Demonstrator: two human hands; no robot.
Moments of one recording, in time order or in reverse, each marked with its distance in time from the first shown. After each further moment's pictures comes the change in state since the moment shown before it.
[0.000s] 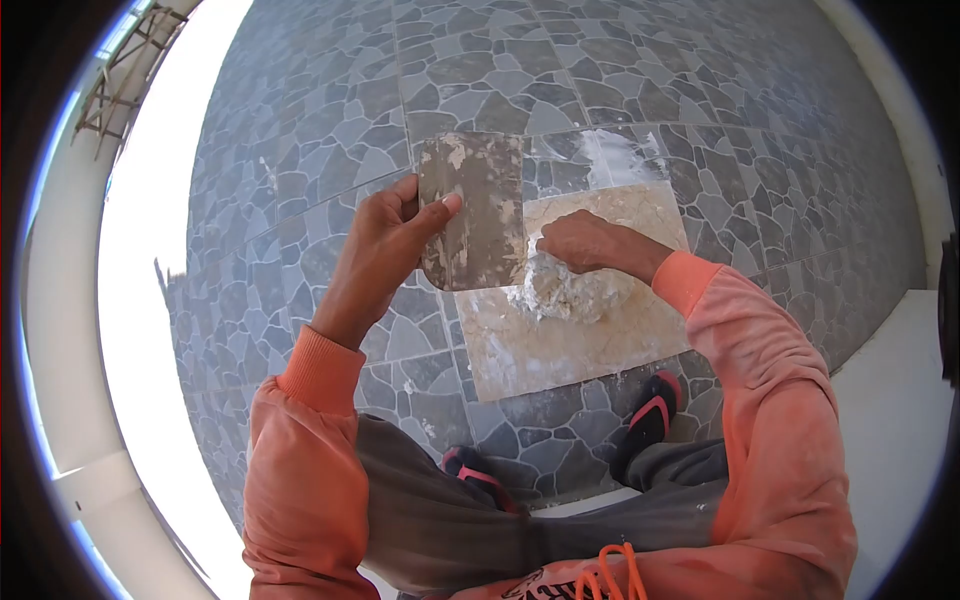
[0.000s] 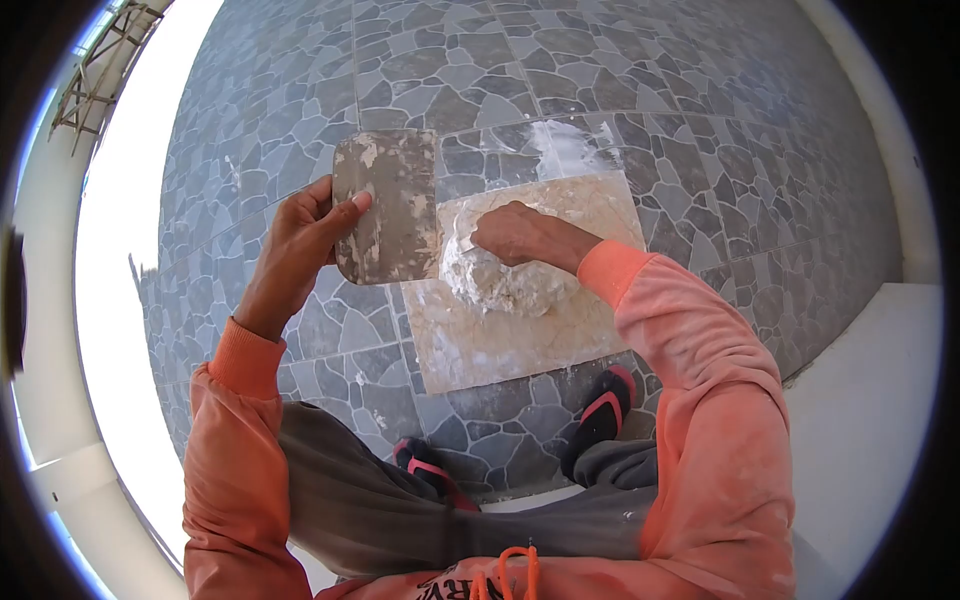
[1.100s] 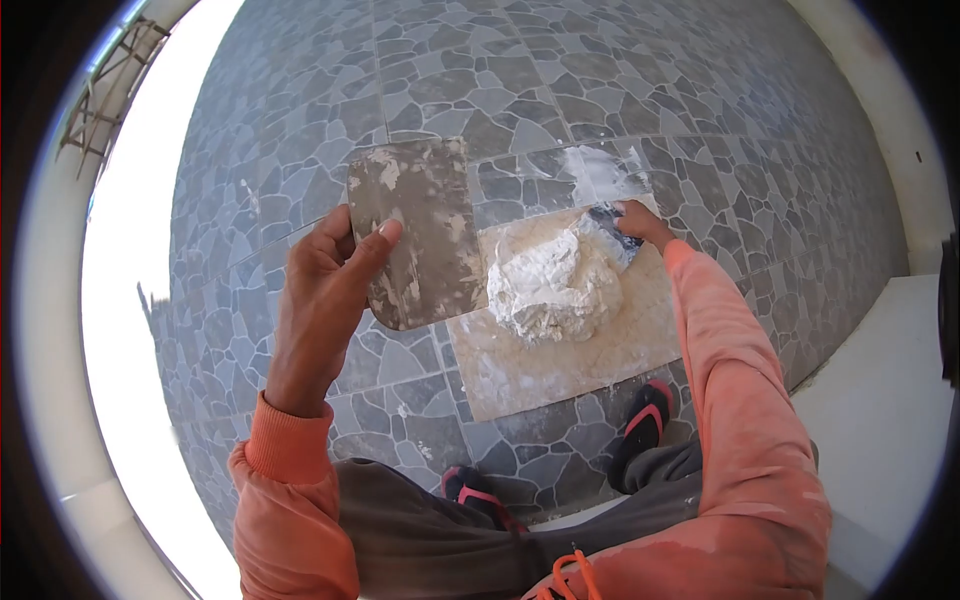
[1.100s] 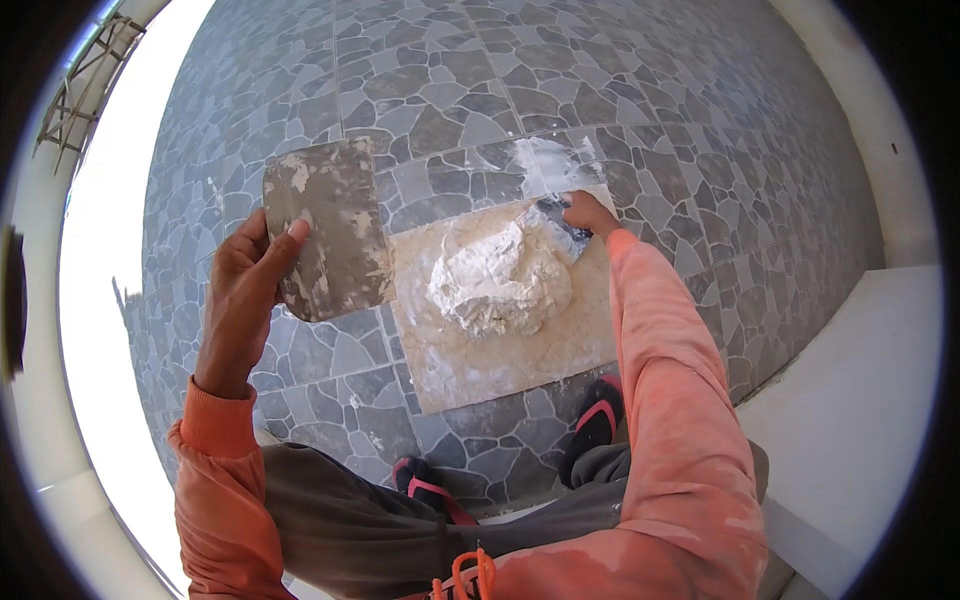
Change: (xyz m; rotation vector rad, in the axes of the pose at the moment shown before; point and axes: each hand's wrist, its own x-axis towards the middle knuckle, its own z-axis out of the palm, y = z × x) left_hand -0.031 0.026 -0.024 -0.082 0.194 0.049; right_hand -0.058 0.172 0.120 0.736 0.305 0.761
